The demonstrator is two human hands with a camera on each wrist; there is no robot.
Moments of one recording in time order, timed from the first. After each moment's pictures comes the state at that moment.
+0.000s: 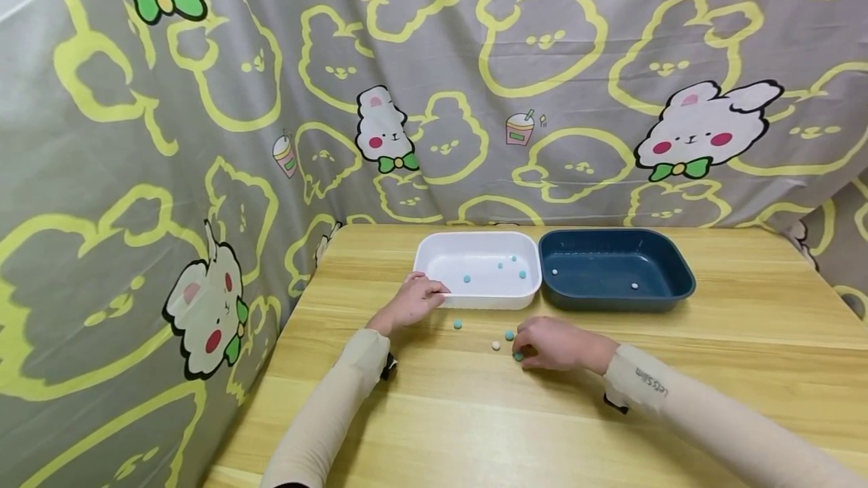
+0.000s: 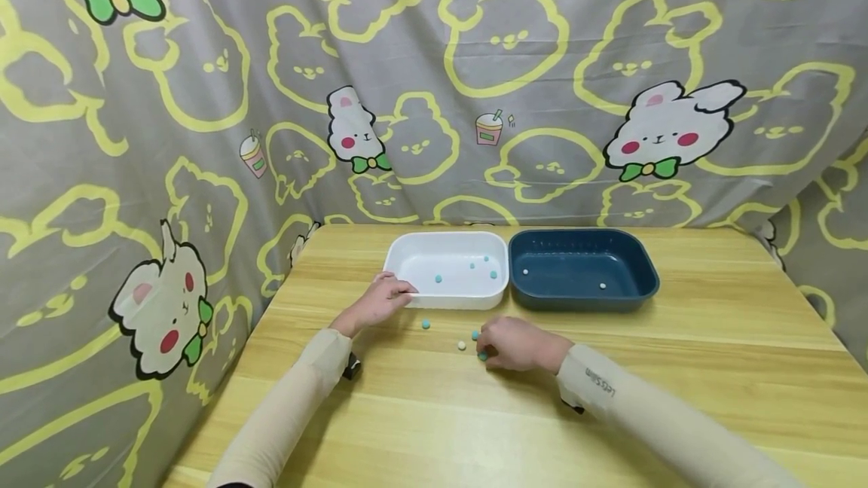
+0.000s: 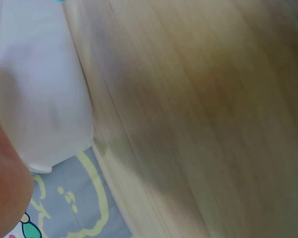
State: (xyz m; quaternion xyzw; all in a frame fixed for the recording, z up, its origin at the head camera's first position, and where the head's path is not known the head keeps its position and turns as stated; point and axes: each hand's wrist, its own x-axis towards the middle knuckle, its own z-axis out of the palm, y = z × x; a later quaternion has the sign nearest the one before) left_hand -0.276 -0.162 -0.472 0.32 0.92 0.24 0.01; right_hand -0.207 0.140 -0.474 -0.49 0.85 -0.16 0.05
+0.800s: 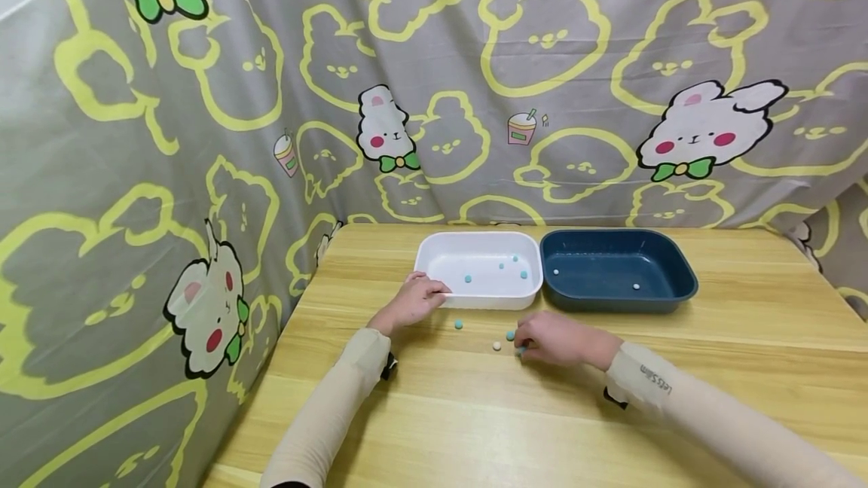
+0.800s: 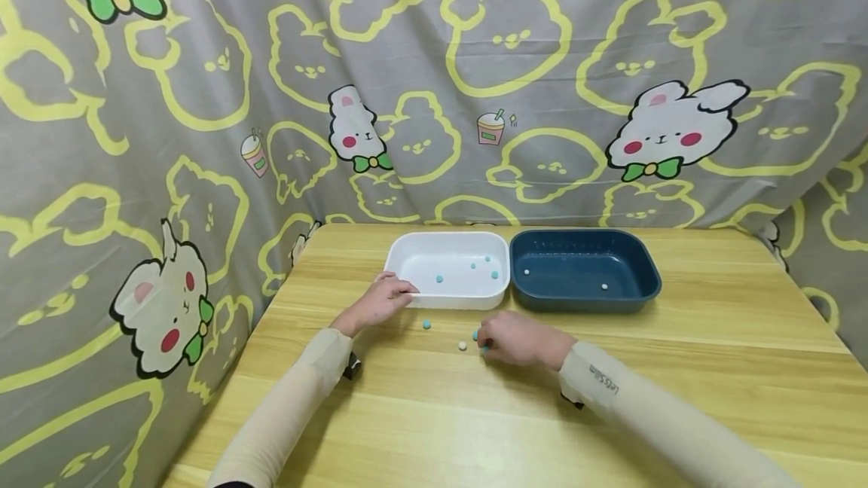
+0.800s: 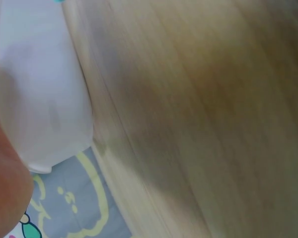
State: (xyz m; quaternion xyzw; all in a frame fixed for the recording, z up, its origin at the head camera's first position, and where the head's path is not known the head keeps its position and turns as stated) left_hand -0.274 -0.161 -0.469 0.32 0.92 0.24 0.01; right_hand -0.209 0.141 -0.463 -0.49 0.85 -0.17 0.03
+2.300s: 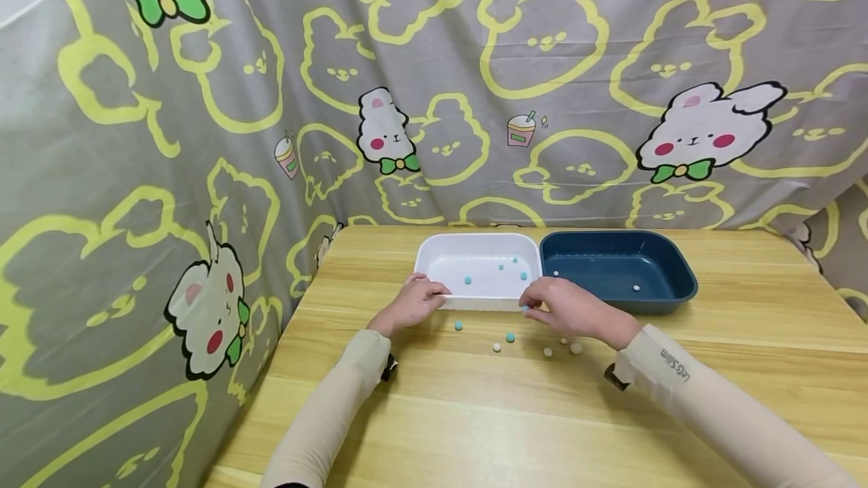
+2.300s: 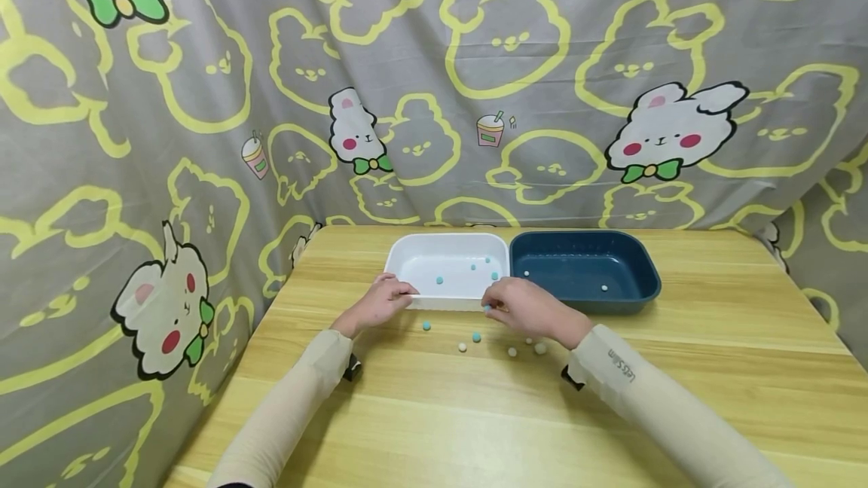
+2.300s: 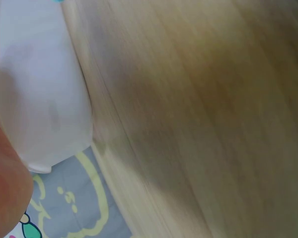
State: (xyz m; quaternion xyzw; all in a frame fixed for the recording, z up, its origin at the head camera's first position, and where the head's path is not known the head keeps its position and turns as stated) left_hand -0.274 -0.161 -0.470 0.32 0.92 0.23 0.00; right_hand -0.220 0.154 -0.420 -0.39 0.89 -0.21 -0.04
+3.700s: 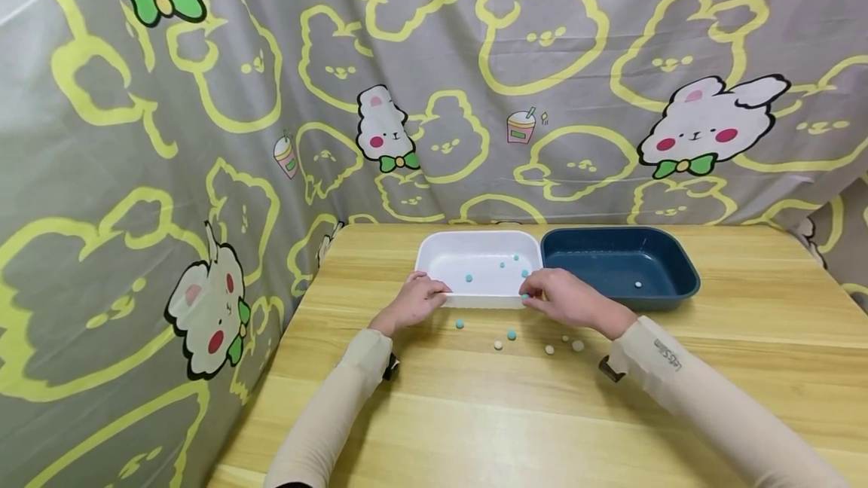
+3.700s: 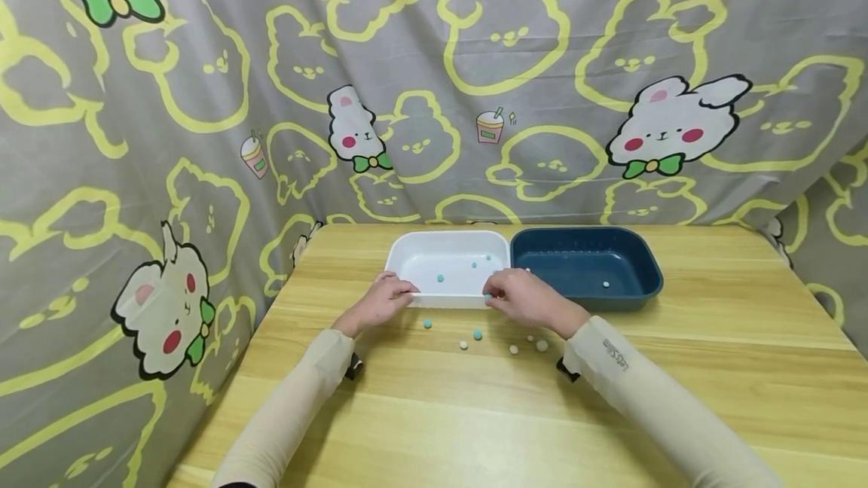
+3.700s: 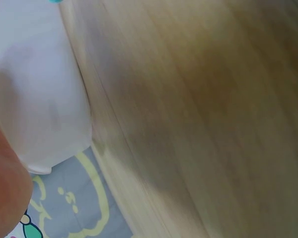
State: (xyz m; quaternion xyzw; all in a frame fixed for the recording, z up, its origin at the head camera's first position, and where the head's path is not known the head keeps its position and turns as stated) left_hand -0.274 -0.159 -0.471 0.32 0.92 0.22 0.01; right_hand -0.234 0.155 -0.426 -0.36 0.90 -0.25 -0.02
